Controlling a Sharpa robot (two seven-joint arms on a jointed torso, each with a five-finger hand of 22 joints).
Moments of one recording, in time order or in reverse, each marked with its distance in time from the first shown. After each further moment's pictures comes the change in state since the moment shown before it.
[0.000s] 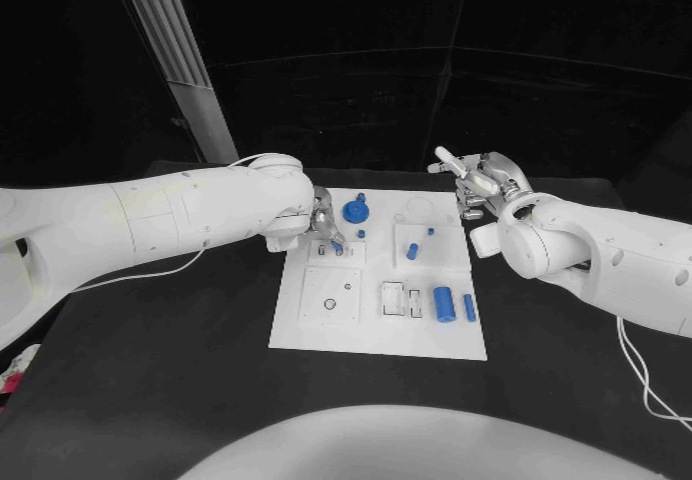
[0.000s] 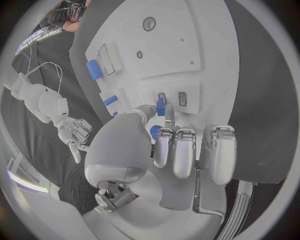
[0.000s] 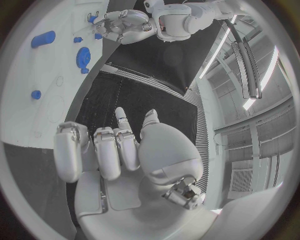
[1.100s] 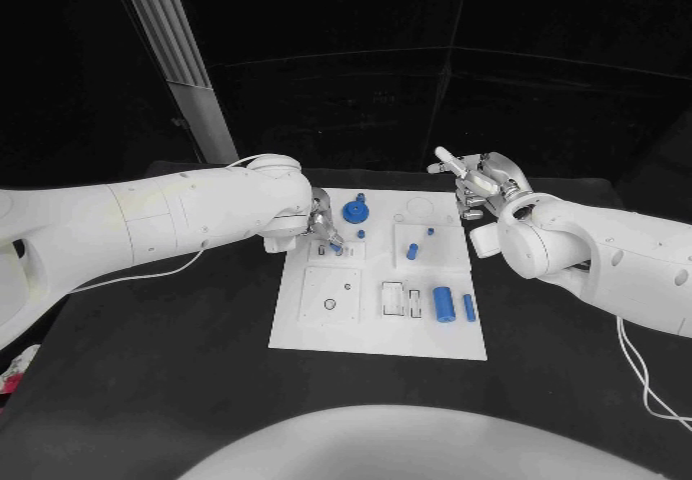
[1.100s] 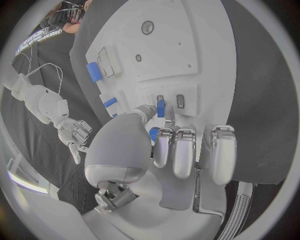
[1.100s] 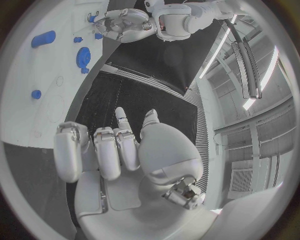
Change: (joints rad) left arm -0.002 -0.006 0.000 0.003 0.000 0.016 0.002; left_hand 0.000 0.000 0.000 0.000 0.000 0.000 0.000 0.000 0.001 0.000 0.000 0.000 0.000 0.000 0.000 0.000 0.000 0.000 0.000 0.000 0.000 0.000; right arm -0.001 0.000 0.000 -0.001 0.000 0.000 0.000; right_hand 0.000 0.000 0.000 0.000 0.000 0.000 0.000 0.004 0.000 0.000 0.000 0.000 0.000 0.000 0.000 0.000 0.000 0.000 0.000 0.000 0.000 0.000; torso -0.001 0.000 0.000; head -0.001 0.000
